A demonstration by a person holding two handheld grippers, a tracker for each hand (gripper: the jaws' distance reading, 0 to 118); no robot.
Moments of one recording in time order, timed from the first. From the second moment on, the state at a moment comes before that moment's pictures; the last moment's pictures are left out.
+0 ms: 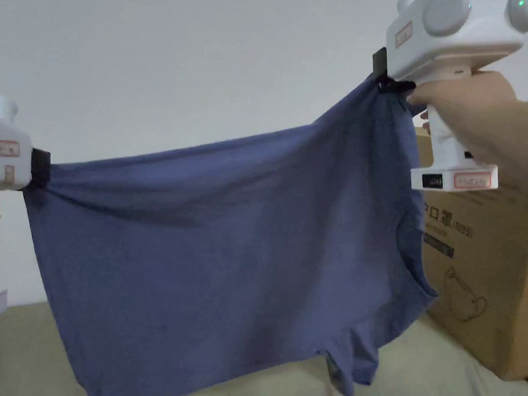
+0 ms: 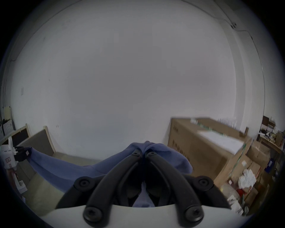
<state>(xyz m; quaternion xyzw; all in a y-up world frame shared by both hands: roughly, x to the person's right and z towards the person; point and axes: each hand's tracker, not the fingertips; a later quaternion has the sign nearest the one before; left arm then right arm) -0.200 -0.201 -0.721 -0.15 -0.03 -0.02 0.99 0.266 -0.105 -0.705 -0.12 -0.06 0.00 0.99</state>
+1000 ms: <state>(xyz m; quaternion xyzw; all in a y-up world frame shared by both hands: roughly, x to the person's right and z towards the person) -0.262 -0.525 -0.300 -0.43 -0.14 0.00 0.89 0.340 -0.532 -0.260 -0.52 0.03 -0.09 0.85</state>
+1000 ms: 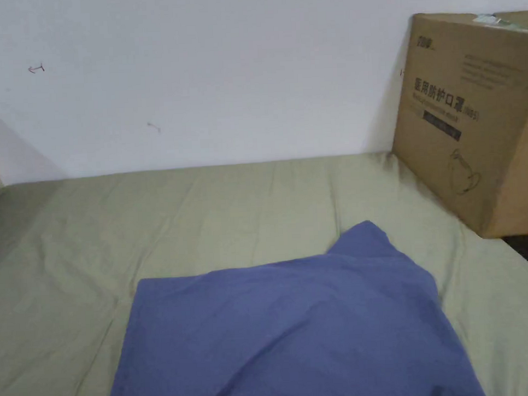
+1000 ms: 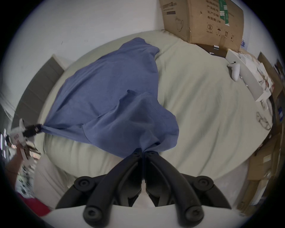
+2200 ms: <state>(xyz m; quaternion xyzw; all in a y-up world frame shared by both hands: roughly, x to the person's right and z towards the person) -0.258 -0.422 -0.255 -0.41 -0.10 0.06 0.90 0.215 -0.373 -0.229 -0.21 0.11 -0.07 0.97</state>
